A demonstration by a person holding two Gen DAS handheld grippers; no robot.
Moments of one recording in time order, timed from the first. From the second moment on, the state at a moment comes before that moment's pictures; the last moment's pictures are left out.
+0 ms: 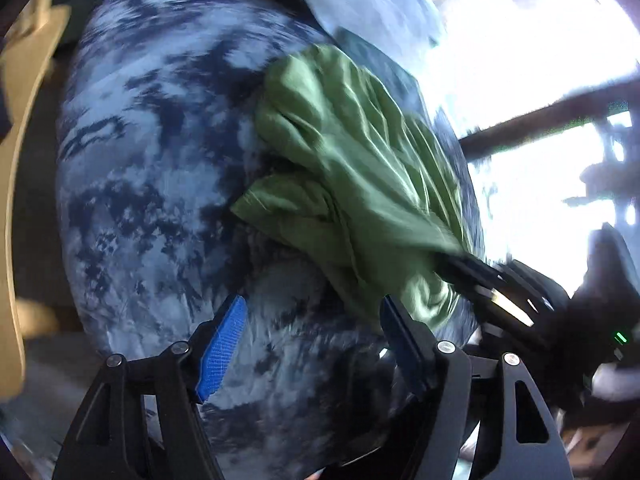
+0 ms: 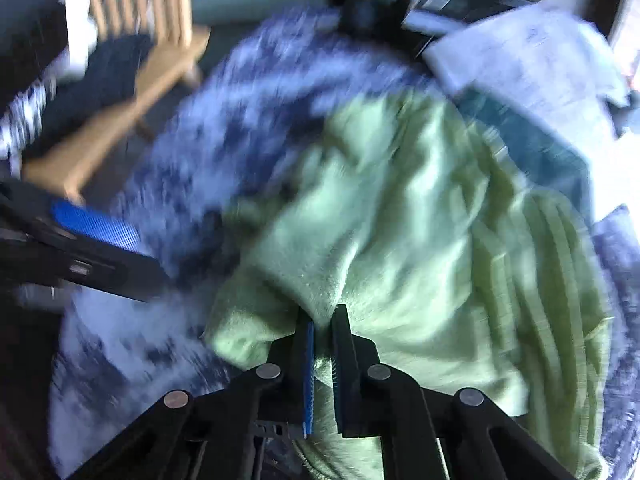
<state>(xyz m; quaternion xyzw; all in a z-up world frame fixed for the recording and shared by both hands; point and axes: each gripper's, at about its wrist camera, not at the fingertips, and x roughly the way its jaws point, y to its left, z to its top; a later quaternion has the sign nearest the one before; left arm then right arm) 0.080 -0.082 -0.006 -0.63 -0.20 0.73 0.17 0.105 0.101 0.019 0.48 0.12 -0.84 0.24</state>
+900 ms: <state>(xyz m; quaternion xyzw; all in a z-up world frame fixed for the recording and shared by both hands) 0.179 0.036 0.035 -0.38 0.05 0.86 0.33 0.163 0.174 0.213 0.32 0.00 -0.93 0.17</state>
